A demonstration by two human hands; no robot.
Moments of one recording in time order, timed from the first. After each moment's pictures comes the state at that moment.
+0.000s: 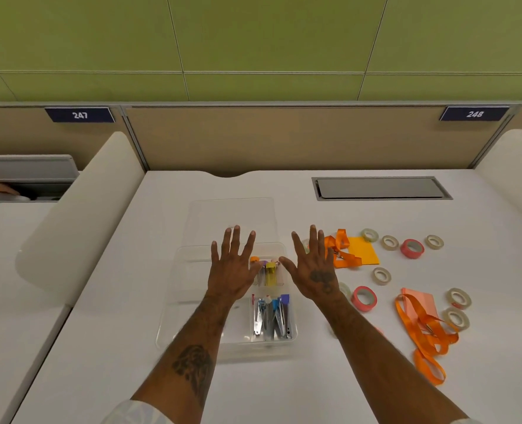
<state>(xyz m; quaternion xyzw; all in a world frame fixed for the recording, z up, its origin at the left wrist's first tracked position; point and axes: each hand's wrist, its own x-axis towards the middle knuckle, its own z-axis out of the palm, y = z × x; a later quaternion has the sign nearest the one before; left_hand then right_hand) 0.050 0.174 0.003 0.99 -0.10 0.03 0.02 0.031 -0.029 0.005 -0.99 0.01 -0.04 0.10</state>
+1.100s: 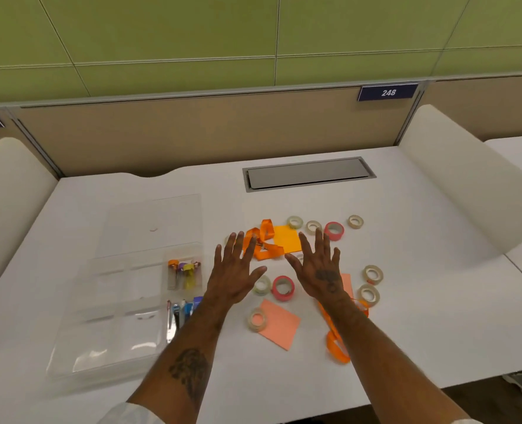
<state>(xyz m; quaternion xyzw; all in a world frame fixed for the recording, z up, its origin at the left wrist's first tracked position) 0.034 -0.017 -0.013 0.97 -0.22 -0.01 0.06 -0.012 -0.228 -0.005 -0.99 0.11 -0.03 0.08</state>
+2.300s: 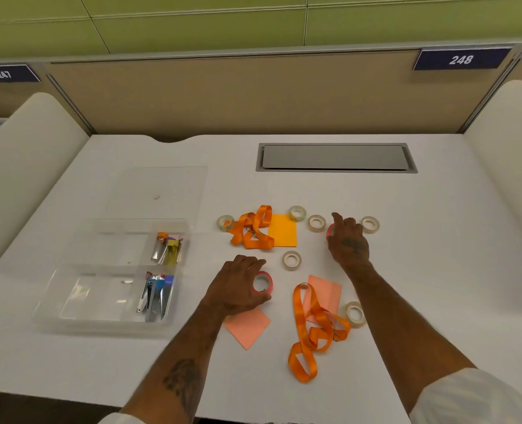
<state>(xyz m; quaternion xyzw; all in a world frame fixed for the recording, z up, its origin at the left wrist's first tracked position) 0.005 -0.094 -0.038 0.97 -0.16 -0.17 0.10 0.086 -0.365 -0.041 -0.98 0.09 0.02 0.15</state>
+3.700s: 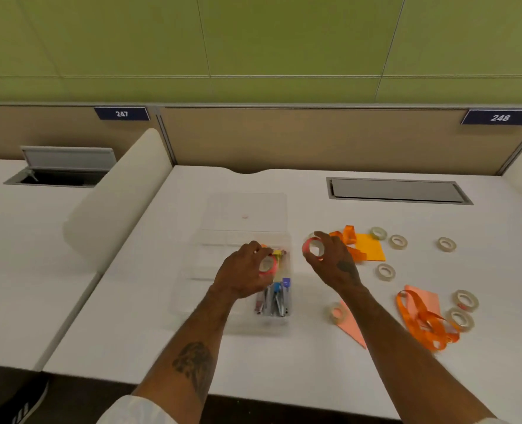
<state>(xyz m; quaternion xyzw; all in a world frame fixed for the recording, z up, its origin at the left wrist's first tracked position) -0.029 0.154 0.048 0.97 -0.16 0.03 0.18 -0.001 -0.079 0.026 -0.94 -0.03 -0.09 0.32</state>
